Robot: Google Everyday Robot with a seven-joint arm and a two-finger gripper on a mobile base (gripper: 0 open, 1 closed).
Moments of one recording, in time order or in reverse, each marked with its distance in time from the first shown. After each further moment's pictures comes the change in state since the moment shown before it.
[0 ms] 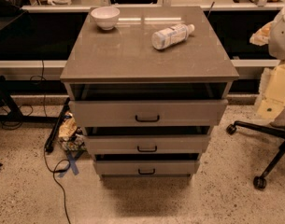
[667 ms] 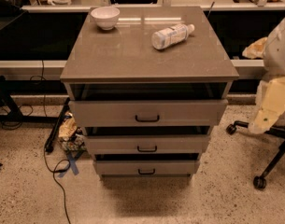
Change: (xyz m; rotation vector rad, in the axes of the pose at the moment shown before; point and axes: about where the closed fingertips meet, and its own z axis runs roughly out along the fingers) arm 0.009 0.001 0.030 -0.047 -0.051 -0.031
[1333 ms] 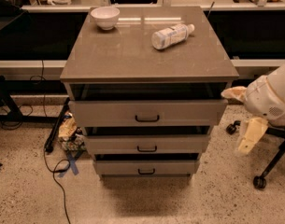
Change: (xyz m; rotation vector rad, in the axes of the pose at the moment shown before) arm 0.042 -0.004 0.144 -0.169 -0.245 -0.071
